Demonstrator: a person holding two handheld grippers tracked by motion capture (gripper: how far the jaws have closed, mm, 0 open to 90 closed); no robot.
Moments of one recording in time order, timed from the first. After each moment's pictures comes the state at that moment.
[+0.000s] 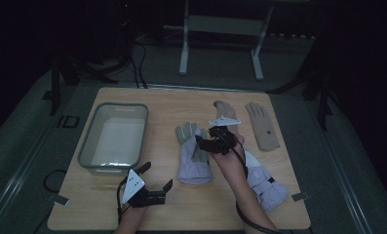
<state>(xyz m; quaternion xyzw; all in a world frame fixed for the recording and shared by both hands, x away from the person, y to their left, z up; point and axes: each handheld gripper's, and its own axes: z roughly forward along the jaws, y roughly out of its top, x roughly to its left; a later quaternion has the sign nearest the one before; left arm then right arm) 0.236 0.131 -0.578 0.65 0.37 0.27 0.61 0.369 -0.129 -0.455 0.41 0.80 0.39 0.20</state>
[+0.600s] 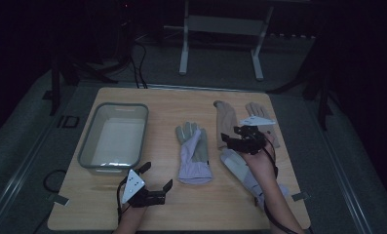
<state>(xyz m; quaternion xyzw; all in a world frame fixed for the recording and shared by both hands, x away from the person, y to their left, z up) 0.236 0.132 -0.578 0.65 0.37 0.27 0.61 0.362 -0.210 -0.437 0.41 0.79 0.40 0.21</state>
